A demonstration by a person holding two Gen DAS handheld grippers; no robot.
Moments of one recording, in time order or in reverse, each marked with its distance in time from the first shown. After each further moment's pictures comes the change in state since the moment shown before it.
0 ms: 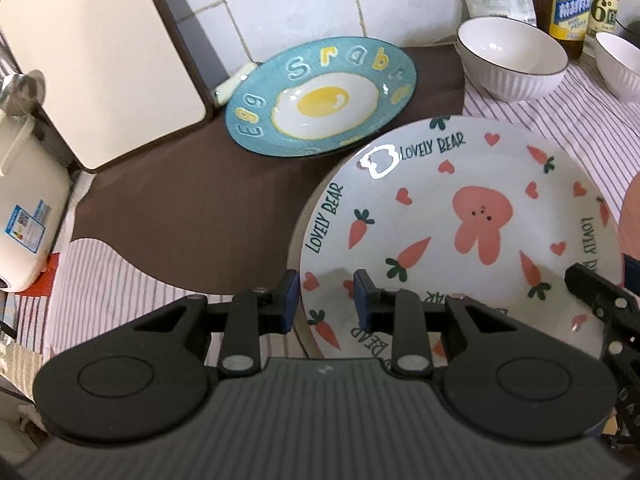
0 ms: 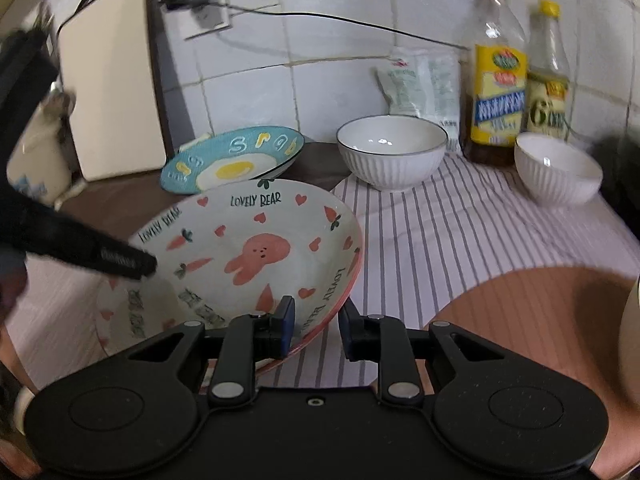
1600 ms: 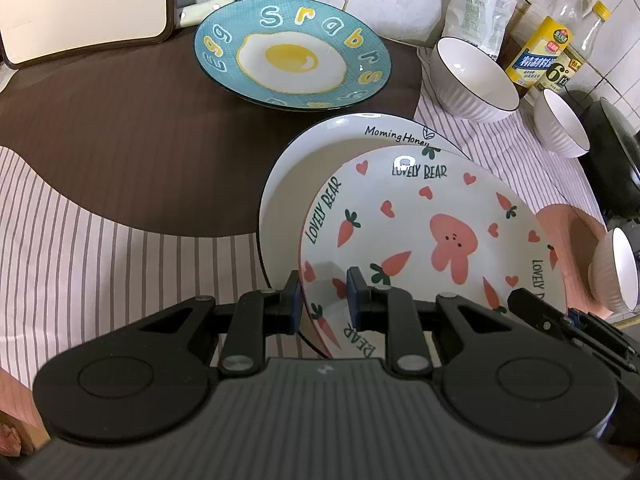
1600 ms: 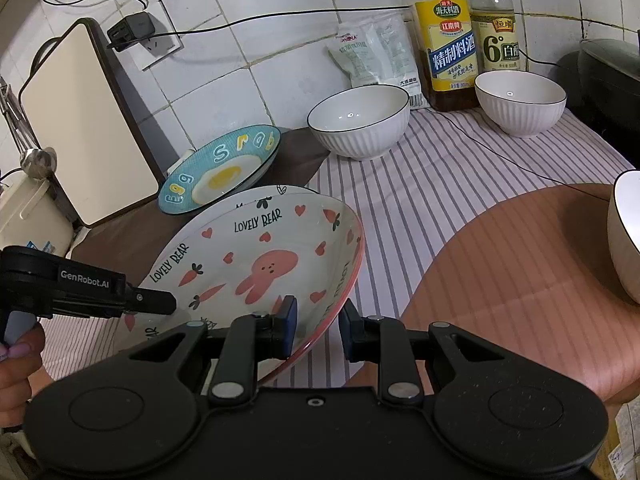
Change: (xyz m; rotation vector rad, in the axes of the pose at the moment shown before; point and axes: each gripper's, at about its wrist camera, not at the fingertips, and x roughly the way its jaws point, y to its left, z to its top) left arm 0.013 0.068 -0.011 -0.222 0.122 -0.444; right arm -0.022 -0.006 -0.003 0.299 0.068 0.030
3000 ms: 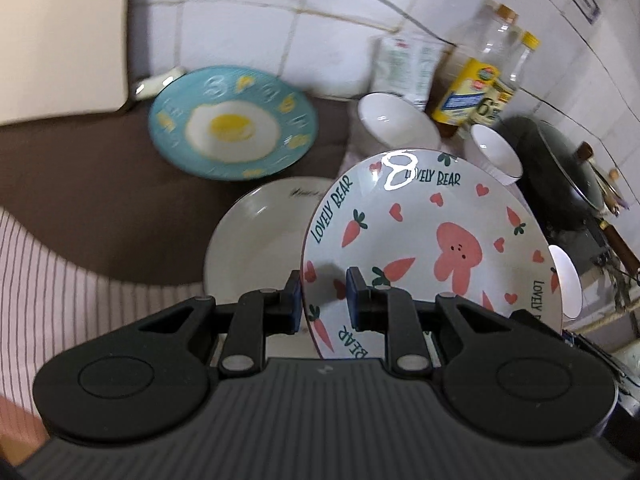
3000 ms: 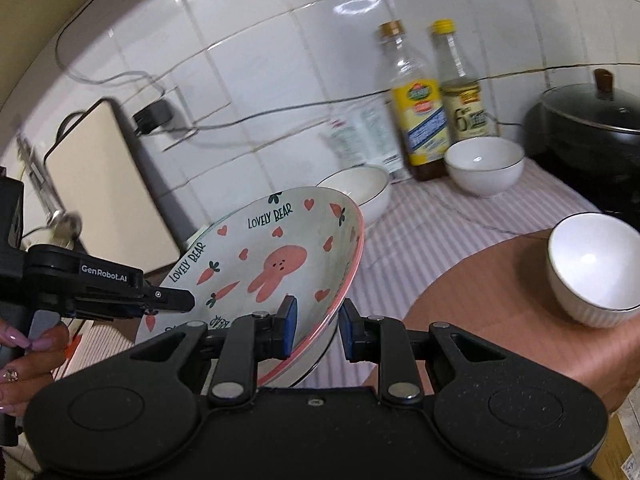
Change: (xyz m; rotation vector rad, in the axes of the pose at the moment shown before) left arm -0.052 -0.024 0.007 0.062 -0.125 -0.109; right arm -0.065 -0.008 -0.012 0.046 -0.195 0.019
